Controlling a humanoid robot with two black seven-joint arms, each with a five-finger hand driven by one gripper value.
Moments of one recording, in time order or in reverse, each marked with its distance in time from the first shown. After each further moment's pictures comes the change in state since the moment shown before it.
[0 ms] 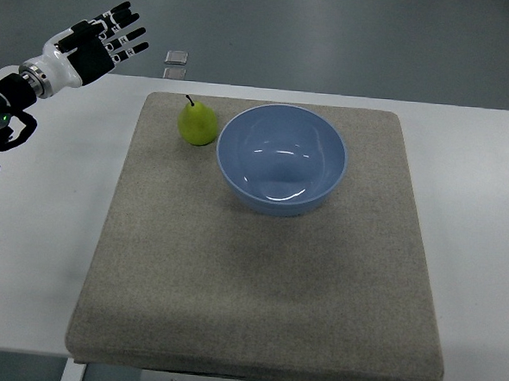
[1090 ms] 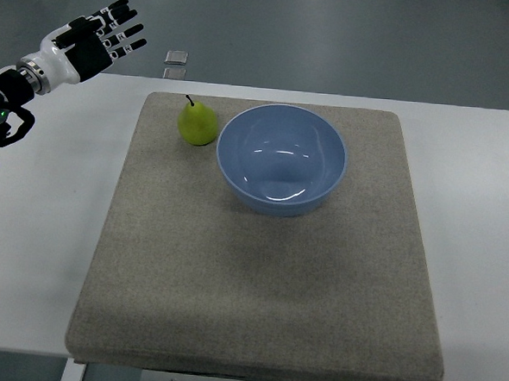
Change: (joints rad) left arm -0.016 0.000 0.001 0.016 0.000 0.000 0.008; right arm 0.000 0.000 0.000 0.000 0.000 0.000 0.000
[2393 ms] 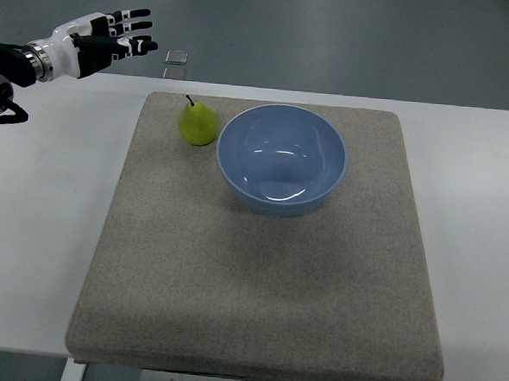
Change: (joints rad) left arm -0.065 0.005 -0.005 -0.004 0.748 -0.002 -0.165; right arm 0.000 0.000 0.000 0.000 0.000 0.000 0.000
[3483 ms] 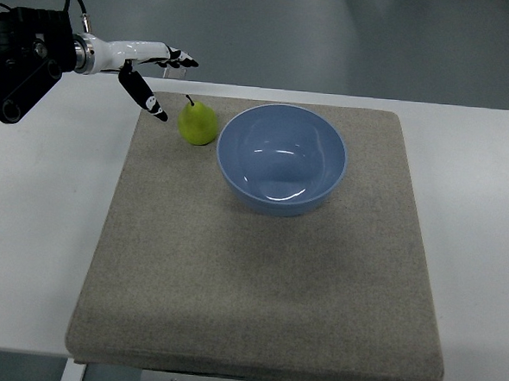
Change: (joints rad) left arm -0.140 -0.051 0.168 -0.065 1.088 0.080 -0.314; right arm 0.000 0.000 0.000 0.000 0.000 0.000 0.000
